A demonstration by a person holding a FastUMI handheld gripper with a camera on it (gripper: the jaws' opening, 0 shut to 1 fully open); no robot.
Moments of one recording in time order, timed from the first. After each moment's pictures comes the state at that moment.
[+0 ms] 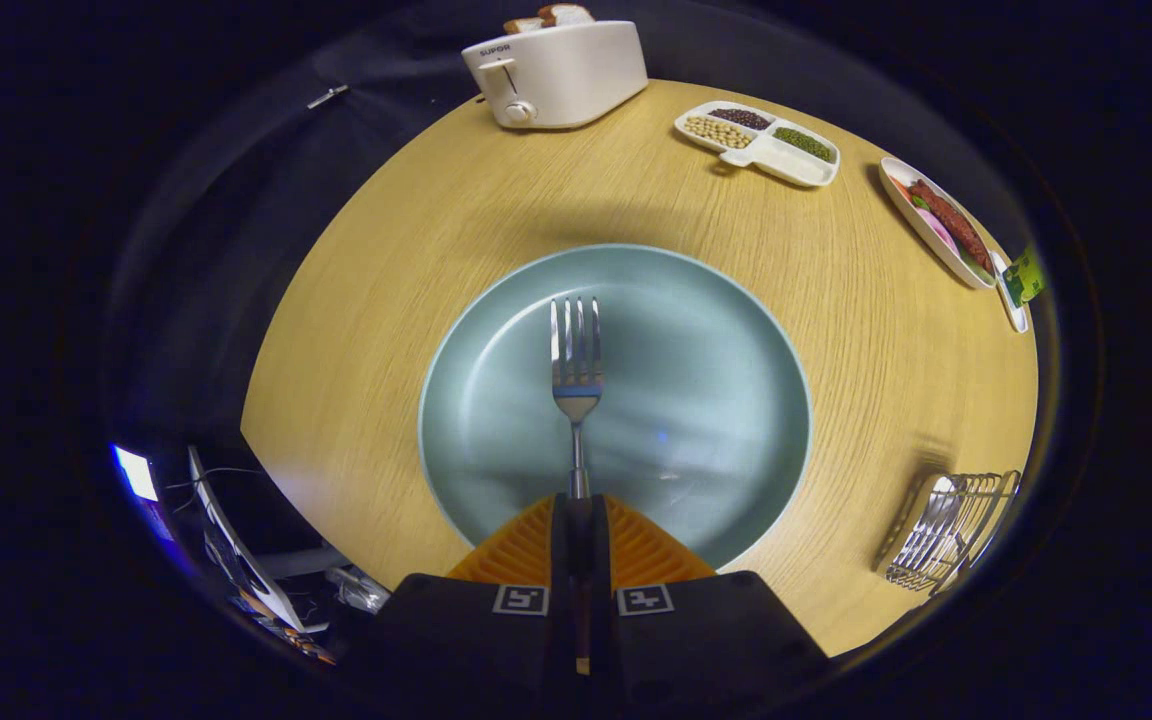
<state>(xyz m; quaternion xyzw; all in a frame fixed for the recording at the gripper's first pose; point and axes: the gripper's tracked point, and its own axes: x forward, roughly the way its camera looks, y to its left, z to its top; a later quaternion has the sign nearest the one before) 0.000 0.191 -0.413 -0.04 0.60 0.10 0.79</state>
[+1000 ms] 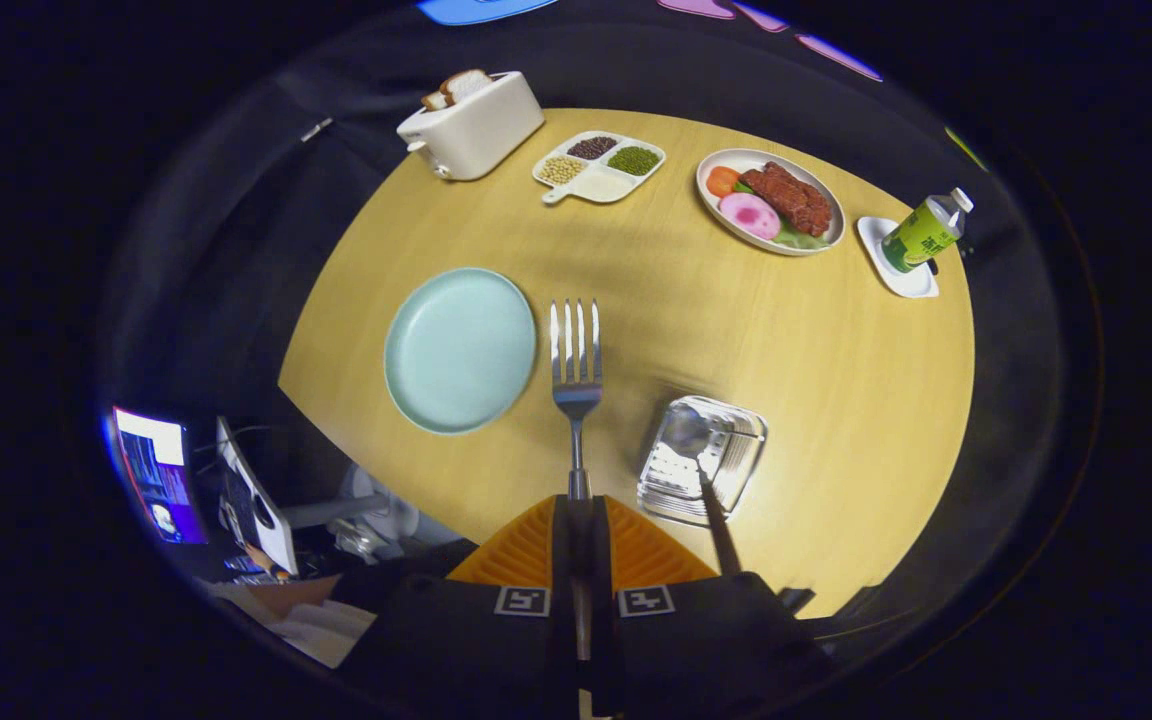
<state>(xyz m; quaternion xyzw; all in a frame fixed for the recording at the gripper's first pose) -0.053 -0.015 -0.251 -0.07 0.64 0.10 0.76</state>
